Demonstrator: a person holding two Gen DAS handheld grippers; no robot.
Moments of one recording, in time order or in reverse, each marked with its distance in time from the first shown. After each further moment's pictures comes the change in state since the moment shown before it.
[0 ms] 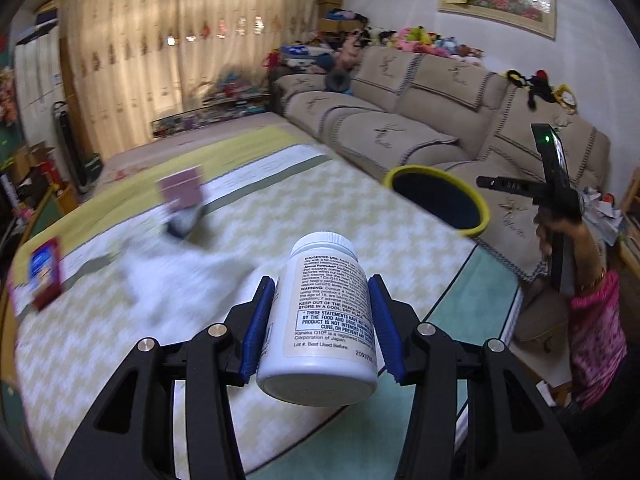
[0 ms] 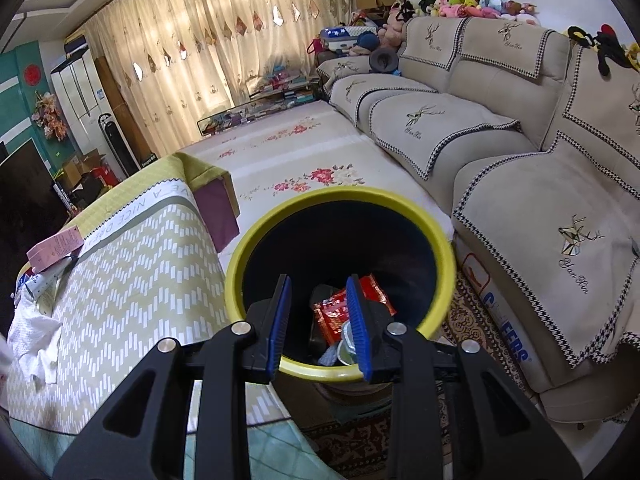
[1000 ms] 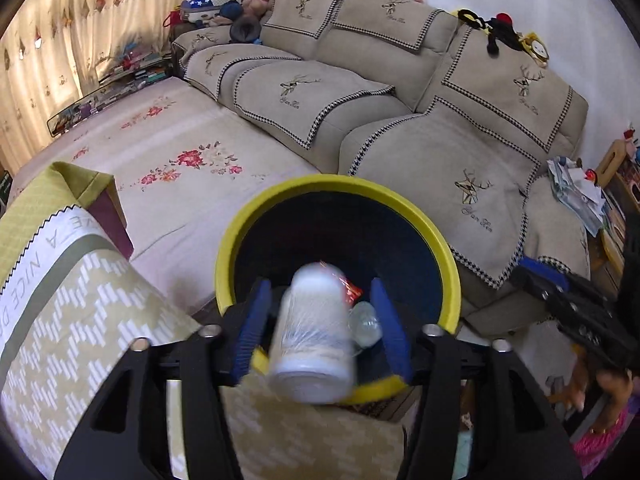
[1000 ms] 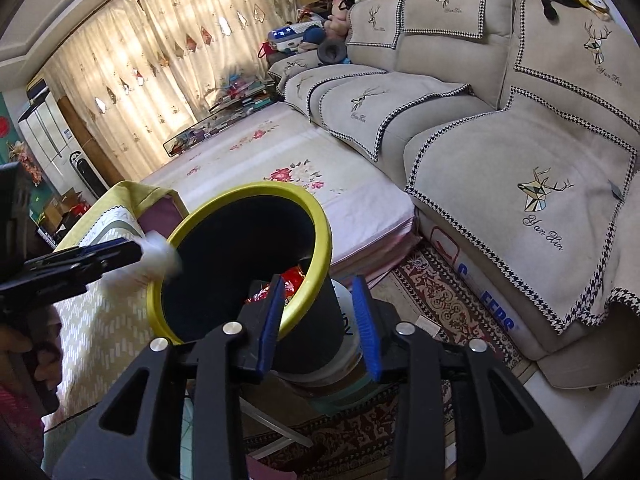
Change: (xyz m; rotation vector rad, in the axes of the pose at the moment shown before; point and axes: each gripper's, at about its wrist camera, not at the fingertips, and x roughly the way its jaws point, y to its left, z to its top) left arm 0.294 -0.182 0.163 0.117 0.204 -0.223; right arm -0.008 -0.103 -0.022 0.168 0.016 -0.038
